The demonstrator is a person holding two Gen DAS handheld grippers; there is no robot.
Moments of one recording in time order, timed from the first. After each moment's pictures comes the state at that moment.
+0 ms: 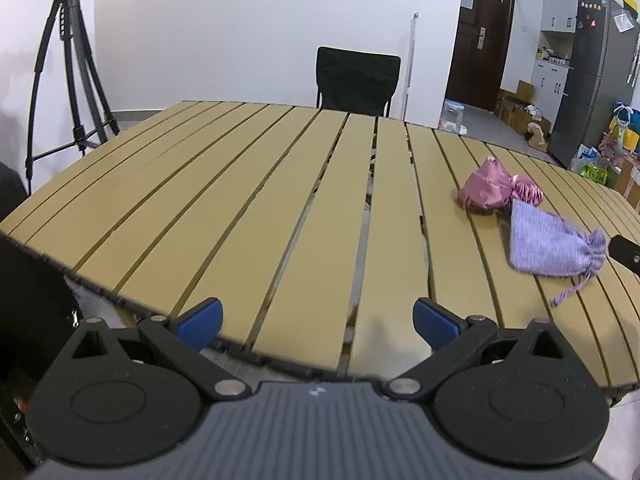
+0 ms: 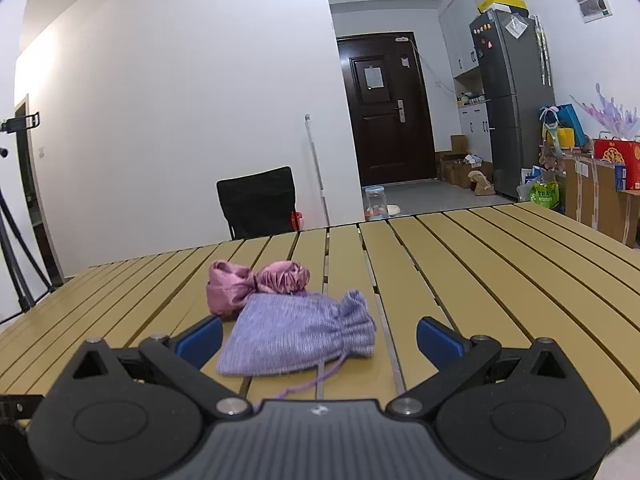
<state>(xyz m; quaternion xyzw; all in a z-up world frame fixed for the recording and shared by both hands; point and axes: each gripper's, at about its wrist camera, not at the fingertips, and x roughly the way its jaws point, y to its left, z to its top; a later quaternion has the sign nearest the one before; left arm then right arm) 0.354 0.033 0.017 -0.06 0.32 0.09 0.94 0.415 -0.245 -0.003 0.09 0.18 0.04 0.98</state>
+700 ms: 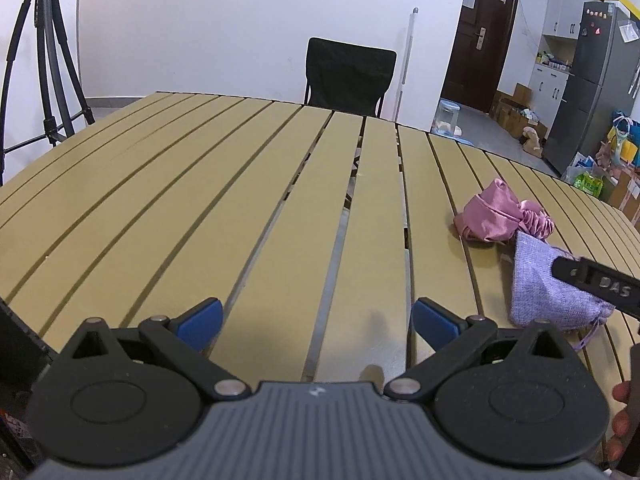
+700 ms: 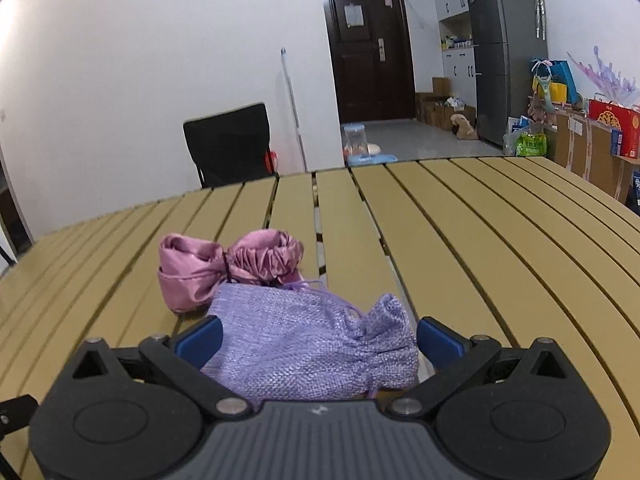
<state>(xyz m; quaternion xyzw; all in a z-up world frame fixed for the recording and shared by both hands) 0.421 0.027 0.007 -0.09 0.33 0.08 0.94 0.513 -0.215 -0.019 0.07 0.29 0.00 0.95</state>
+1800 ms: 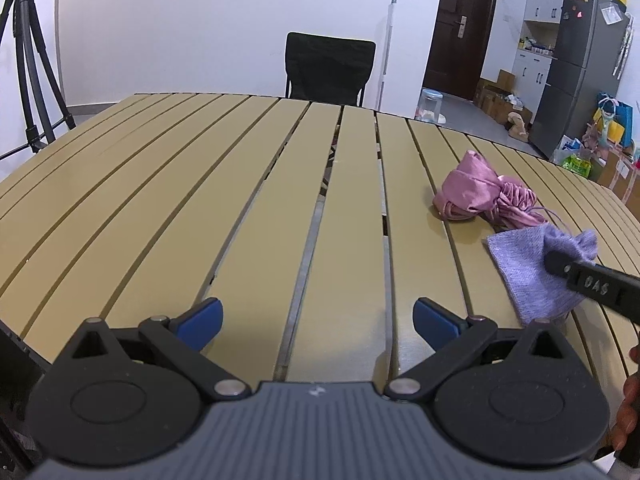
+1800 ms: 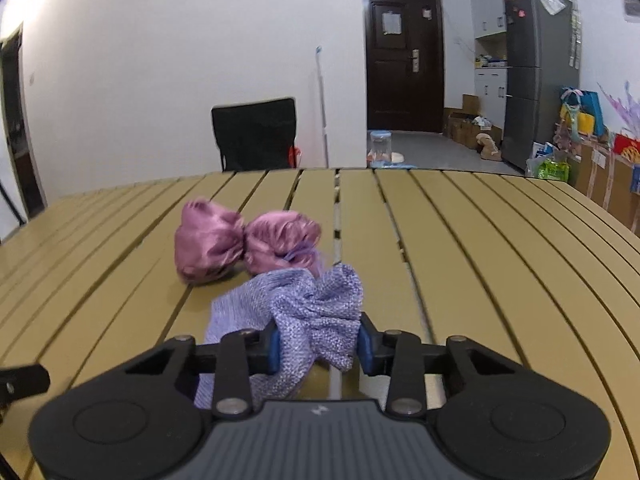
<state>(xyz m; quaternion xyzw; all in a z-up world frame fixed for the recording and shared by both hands) 0.418 0.011 -0.002 -0.07 0.34 0.05 0.94 0.491 -0.212 -0.022 0.04 0.28 0.04 0.96</state>
